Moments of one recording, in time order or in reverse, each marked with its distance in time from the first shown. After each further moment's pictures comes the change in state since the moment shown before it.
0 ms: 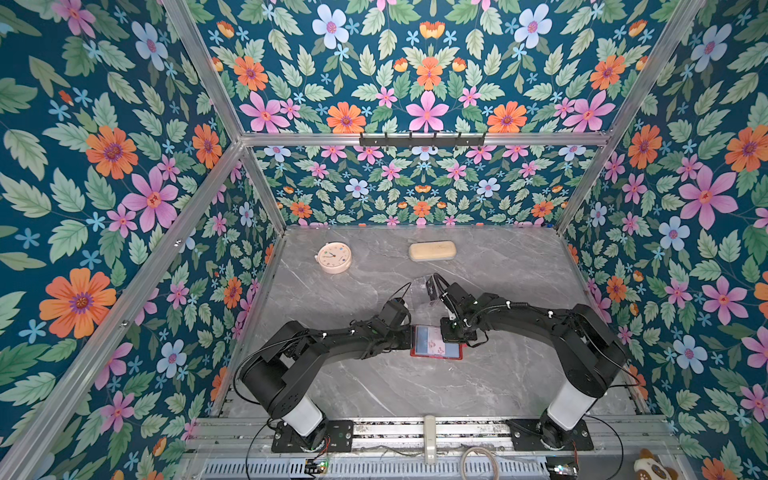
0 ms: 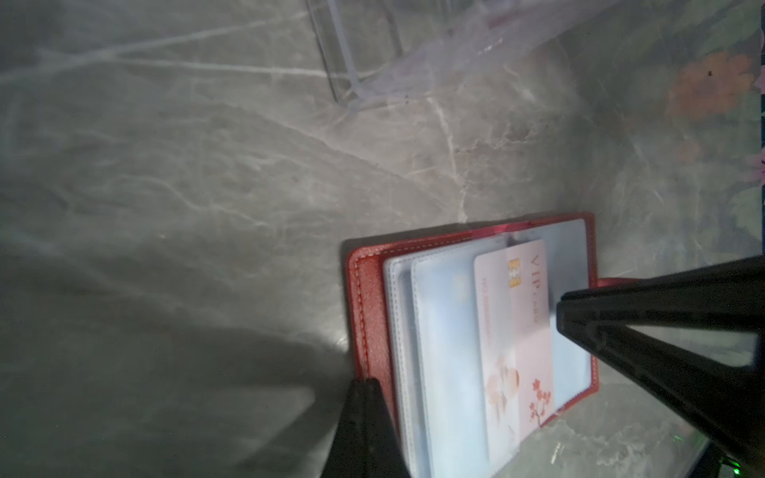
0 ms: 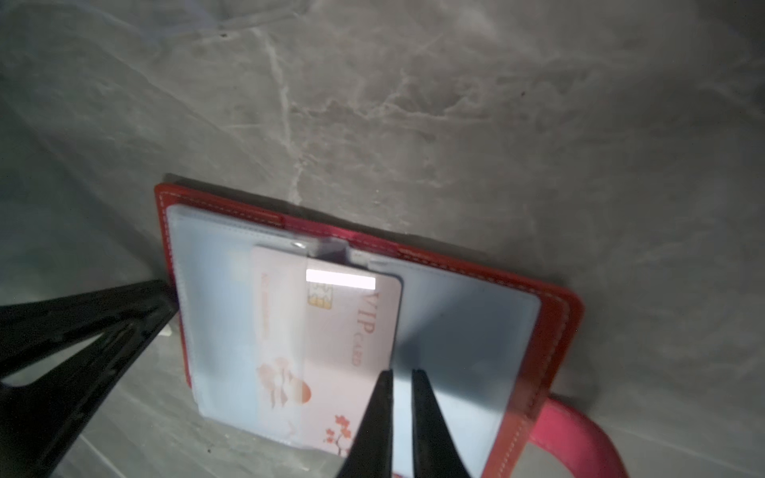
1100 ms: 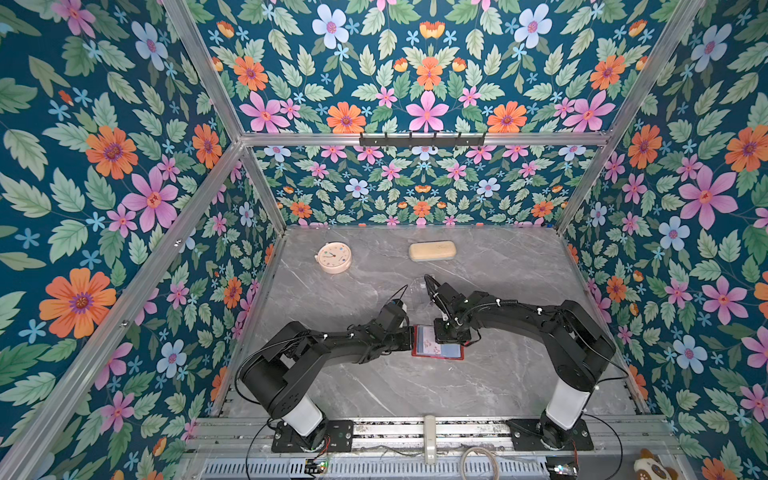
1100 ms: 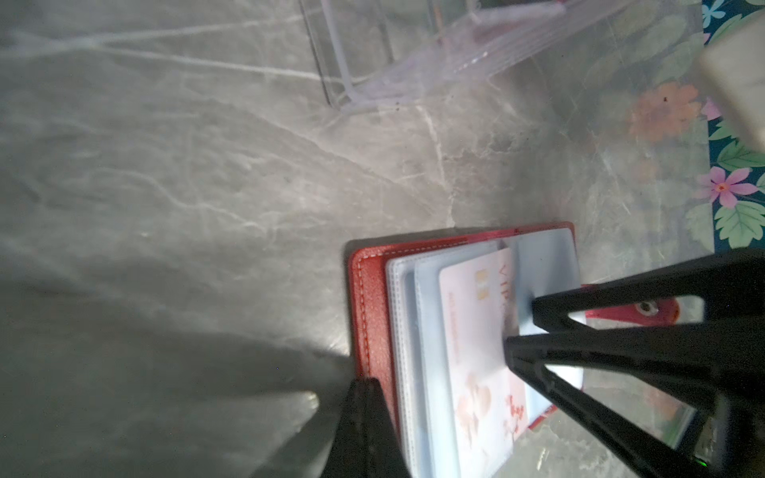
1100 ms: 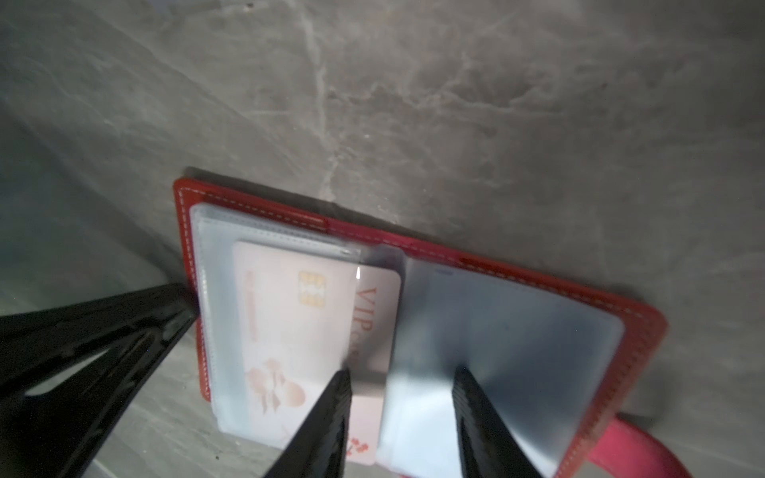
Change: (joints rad) left arm 0.000 0.000 -0.054 0.105 0.011 -0.039; right arm 0.031 0.064 0.047 -0.030 0.015 0.002
